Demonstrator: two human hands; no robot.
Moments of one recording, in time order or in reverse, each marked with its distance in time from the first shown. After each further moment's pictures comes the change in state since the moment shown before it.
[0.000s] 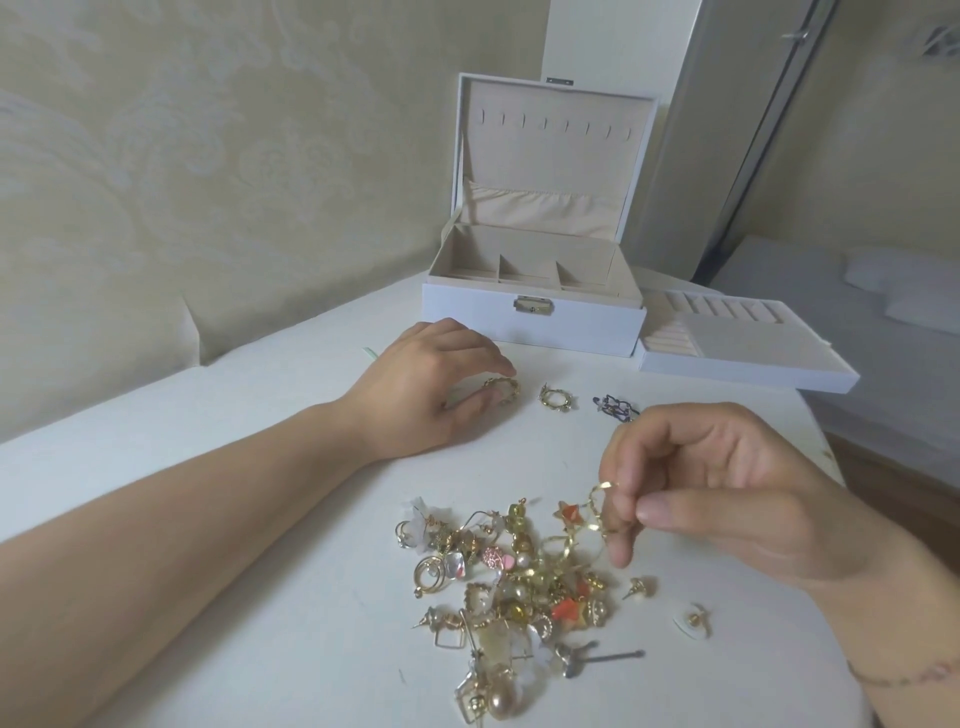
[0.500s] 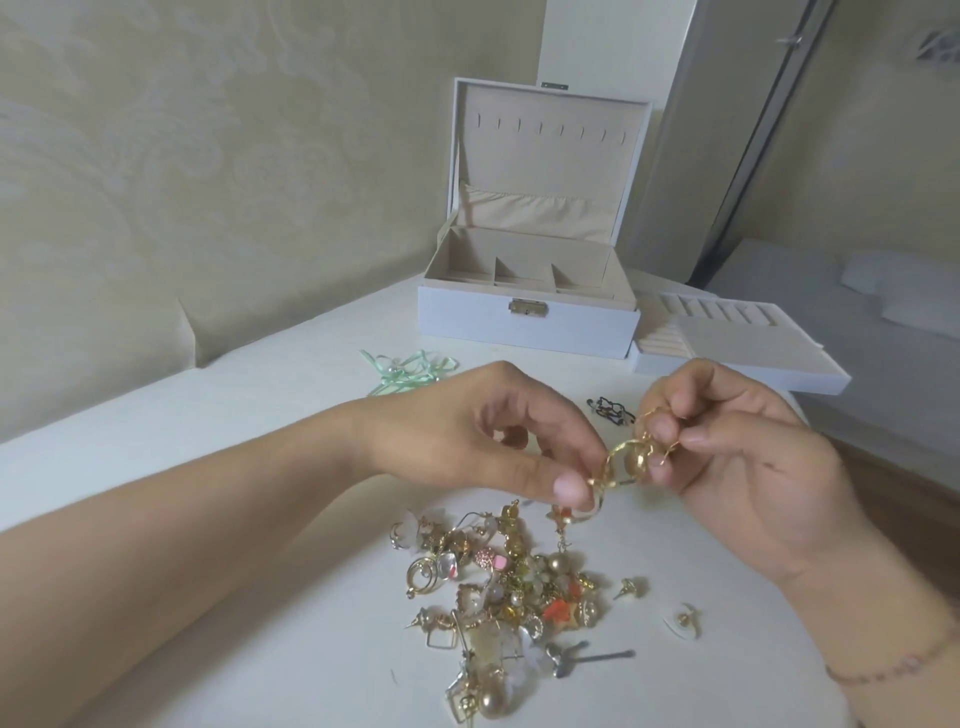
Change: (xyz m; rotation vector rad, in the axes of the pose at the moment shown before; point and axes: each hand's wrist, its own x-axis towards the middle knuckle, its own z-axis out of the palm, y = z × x) left_hand 0.019 0.067 -0.033 -0.960 -0.512 -0.063; right_hand 0.002 0.010 -0.011 0.285 0.301 -0.149
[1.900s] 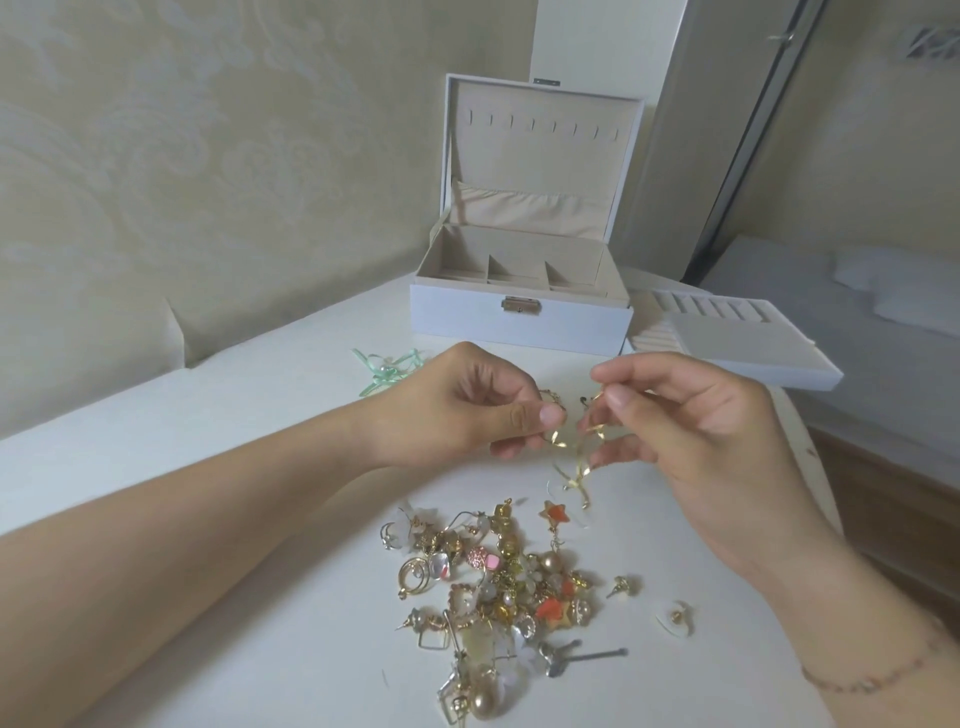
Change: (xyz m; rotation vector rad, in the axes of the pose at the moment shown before) left_hand 0.004 -0.021 0.001 -0.069 0.316 -0.071; right_hand 0.004 0.009 0.028 -0.438 0.343 -0.131
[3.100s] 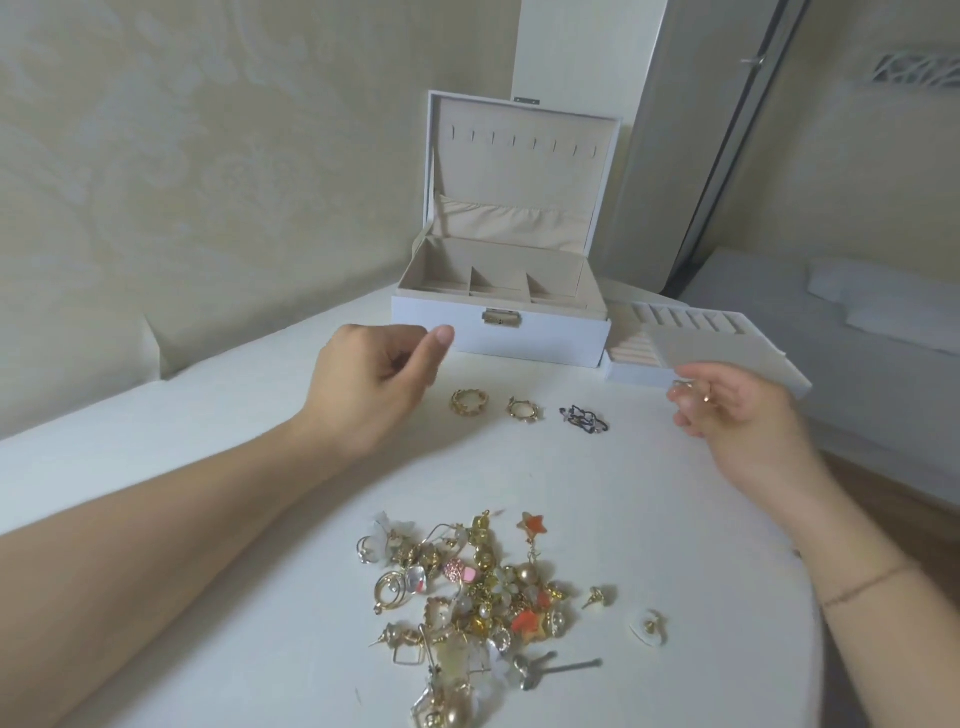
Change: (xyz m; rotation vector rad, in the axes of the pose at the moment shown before) left_hand -0.002 -0.034 -0.030 0.628 0.666 0.086; right_hand 0.045 0.052 -0.097 -0.609 0.229 0.097
